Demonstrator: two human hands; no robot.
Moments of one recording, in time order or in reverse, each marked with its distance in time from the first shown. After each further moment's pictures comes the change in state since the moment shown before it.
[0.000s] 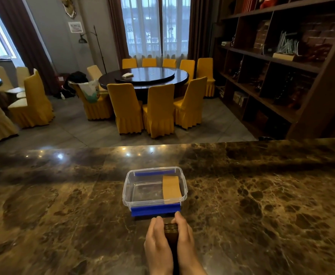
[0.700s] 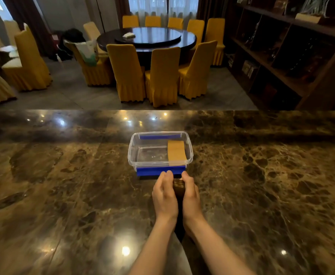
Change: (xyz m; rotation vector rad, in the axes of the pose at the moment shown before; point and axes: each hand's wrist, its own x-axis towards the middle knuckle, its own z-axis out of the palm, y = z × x) left_hand 0.008 -0.005 0.002 -0.055 -0.112 0.213; right_hand -0.003 -0.001 -0.001 -0.100 -0.043 -0.169
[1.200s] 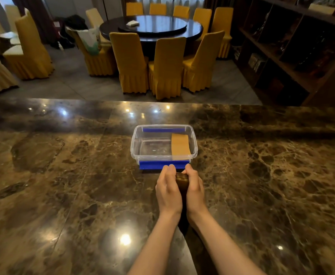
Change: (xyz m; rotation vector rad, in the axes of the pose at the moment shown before) left_hand -0.002 0.011 0.003 0.040 0.007 -0.014; right_hand 0.008 0.000 -0.002 -0.021 -0.050 -0.055
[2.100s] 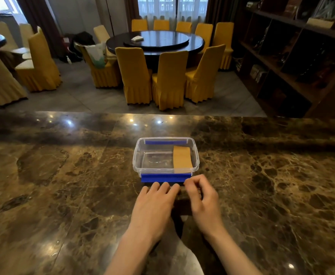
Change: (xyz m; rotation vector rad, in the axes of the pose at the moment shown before) left_hand 0.012 0.030 -0.058 1.315 -0.474 0.646; right_hand 0.005 -0.015 -0.027 -0.398 -0.061 -0.409
